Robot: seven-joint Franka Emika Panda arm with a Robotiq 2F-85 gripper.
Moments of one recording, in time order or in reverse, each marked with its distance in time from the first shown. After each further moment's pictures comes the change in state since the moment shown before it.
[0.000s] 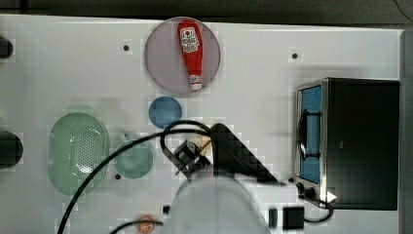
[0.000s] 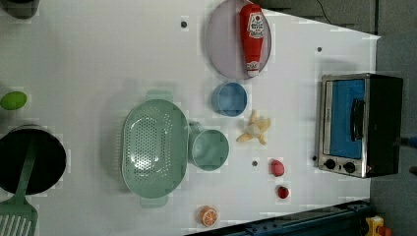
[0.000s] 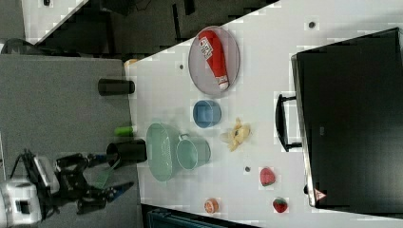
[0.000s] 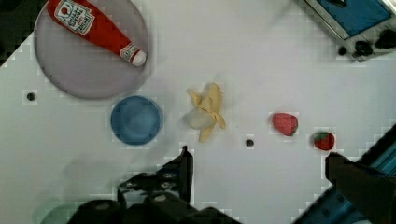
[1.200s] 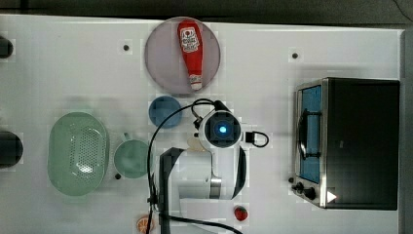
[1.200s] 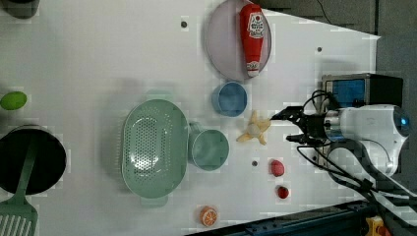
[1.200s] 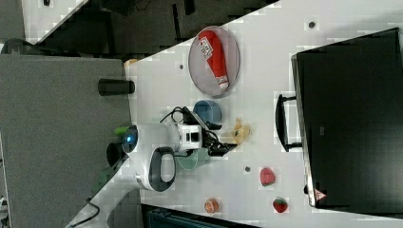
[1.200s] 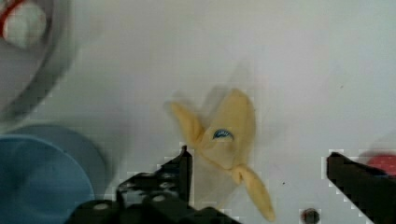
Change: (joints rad) arm -0.007 0.647 -0.013 -0.361 0.000 0.828 -0.009
